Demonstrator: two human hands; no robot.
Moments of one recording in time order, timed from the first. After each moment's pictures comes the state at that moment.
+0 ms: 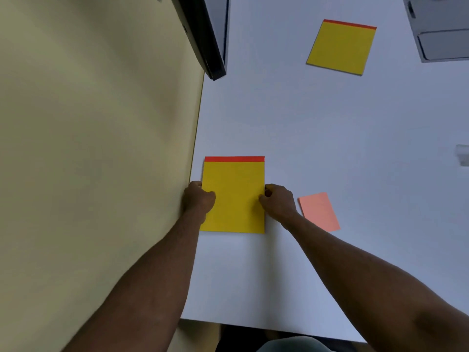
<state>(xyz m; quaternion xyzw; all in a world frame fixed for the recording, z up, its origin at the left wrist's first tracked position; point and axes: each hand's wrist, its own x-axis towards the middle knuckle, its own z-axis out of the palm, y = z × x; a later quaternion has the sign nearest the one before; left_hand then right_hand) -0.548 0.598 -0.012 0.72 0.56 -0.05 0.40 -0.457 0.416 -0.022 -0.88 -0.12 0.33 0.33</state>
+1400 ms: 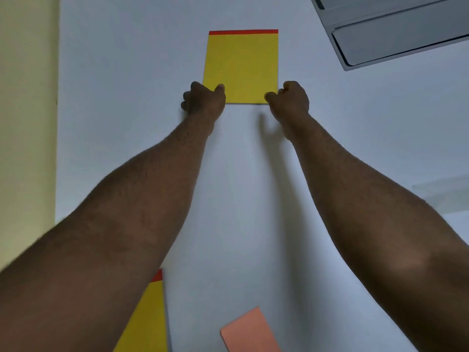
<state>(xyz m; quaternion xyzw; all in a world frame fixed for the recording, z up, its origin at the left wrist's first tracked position) -0.036 0.514 -0.042 0.83 0.40 -0.01 0.38 -0.010 0.355 -0.052 -0.85 0.12 0.14 0.50</state>
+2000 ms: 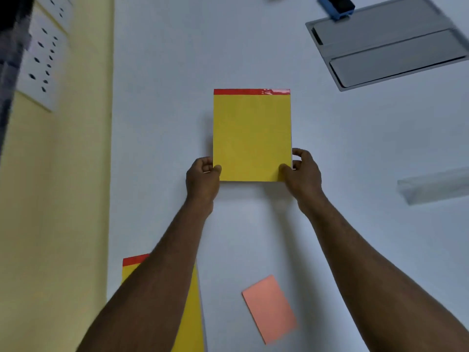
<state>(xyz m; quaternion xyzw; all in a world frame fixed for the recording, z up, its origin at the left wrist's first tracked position) -0.231 0.514 -0.014 0.73 0.39 0.07 0.56 -0.183 0.317 -0.011 -0.81 0.13 0.14 0.55</state>
